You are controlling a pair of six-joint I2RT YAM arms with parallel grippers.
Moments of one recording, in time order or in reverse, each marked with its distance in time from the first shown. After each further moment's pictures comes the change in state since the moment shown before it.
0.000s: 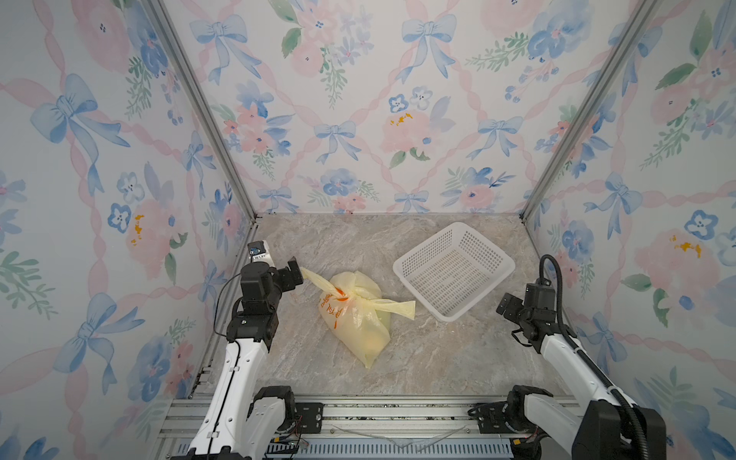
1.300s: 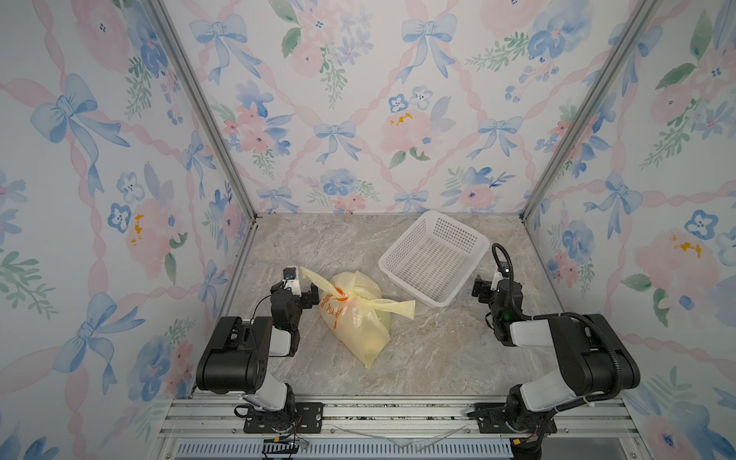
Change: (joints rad) left arm -0.052 0.676 -0.464 1.203 0.024 0.215; right arm 0.215 0.498 -0.093 1.003 0.081 -0.275
